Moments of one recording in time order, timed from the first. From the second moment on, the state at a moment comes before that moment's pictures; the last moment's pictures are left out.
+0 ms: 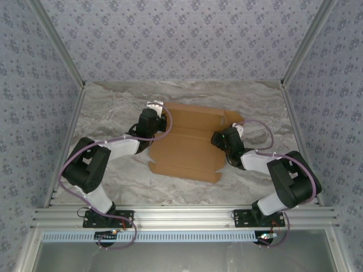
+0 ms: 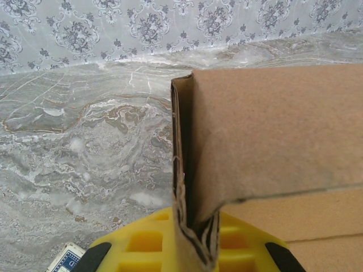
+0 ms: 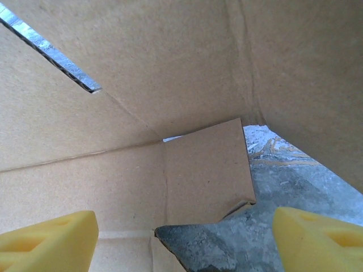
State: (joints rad) left arm -0.54 1.69 0.87 0.41 -0.21 -0.15; right arm 0.43 1.50 0.54 0.26 0.25 0.69
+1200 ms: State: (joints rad) left arm -0.54 1.69 0.86 0.40 -0.23 -0.15; right arm 0.44 1.63 0.58 0.42 0.00 0.36
